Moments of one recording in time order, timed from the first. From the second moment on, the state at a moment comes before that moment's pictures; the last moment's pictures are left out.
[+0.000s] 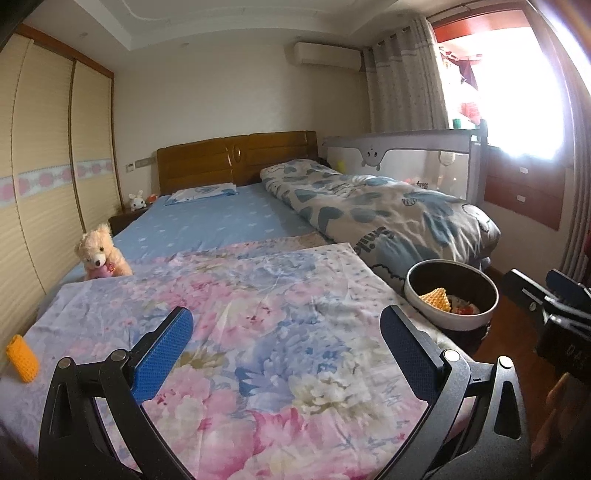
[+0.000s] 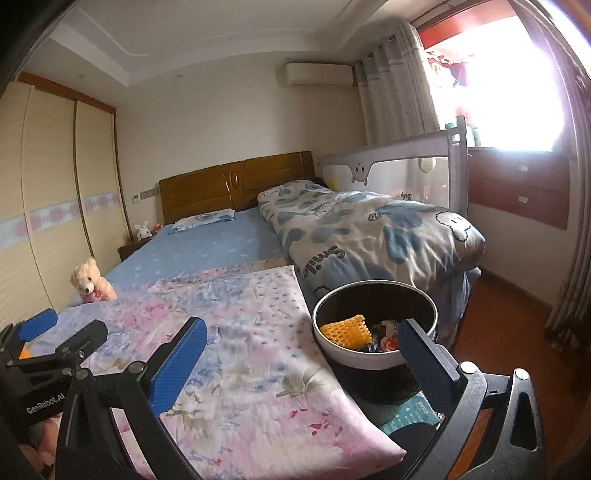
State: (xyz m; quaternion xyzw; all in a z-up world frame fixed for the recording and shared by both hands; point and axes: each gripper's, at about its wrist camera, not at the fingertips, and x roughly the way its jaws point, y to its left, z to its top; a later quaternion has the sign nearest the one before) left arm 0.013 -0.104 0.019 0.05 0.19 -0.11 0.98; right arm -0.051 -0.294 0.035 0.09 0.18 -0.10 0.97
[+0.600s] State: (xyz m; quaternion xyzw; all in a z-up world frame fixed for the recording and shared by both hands) left arm 0.015 -0.102 0.014 0.05 0.20 -0.11 0.97; right arm -0.053 -0.293 0.038 0.09 0.17 -0.10 0.98
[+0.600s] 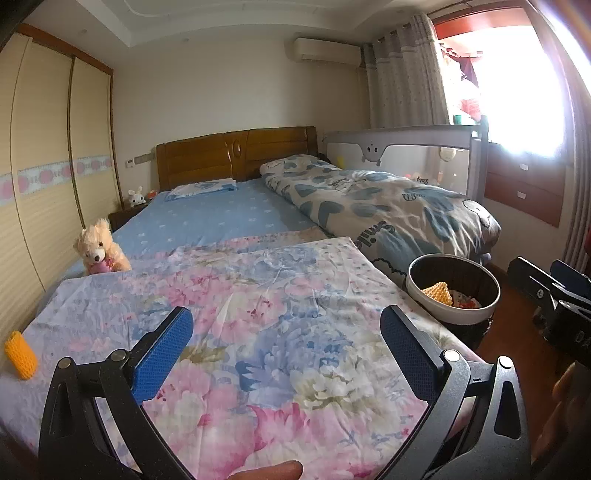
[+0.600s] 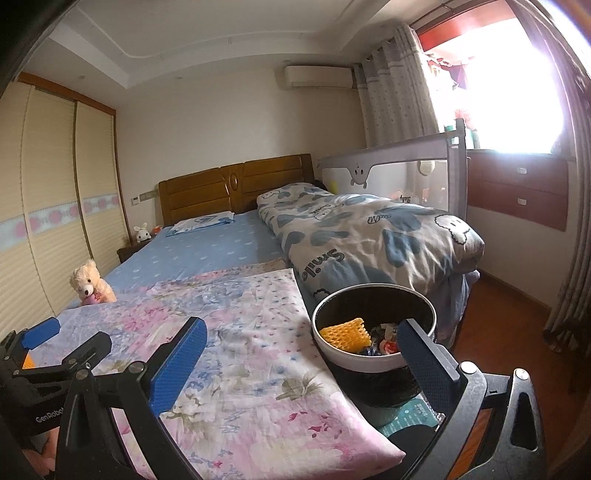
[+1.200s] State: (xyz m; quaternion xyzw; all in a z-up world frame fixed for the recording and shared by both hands) left arm 0.013 -0.100 0.013 0.05 0.19 -0.10 0.97; right arm -0.052 -0.287 0.036 0.08 0.17 -0.10 0.98
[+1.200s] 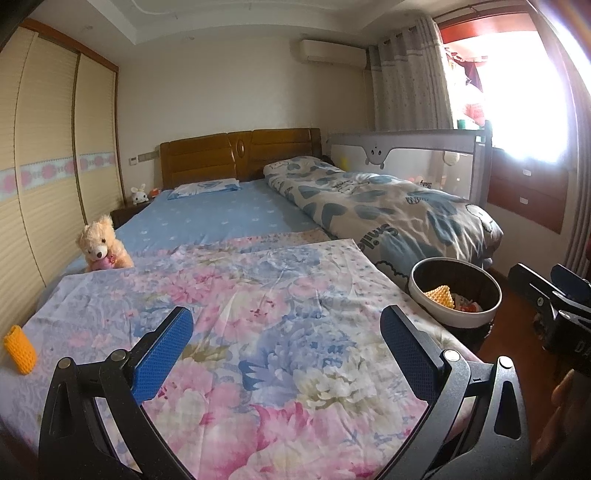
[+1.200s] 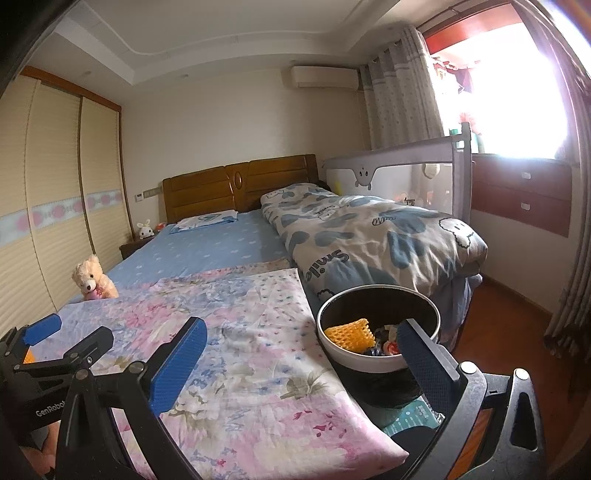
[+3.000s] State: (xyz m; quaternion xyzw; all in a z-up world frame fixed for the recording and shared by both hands) left arm 0.013 -0.101 0.014 0.05 0.19 -0.10 0.97; right arm -0.051 -0.286 0.031 0.09 0.18 -0.09 0.97
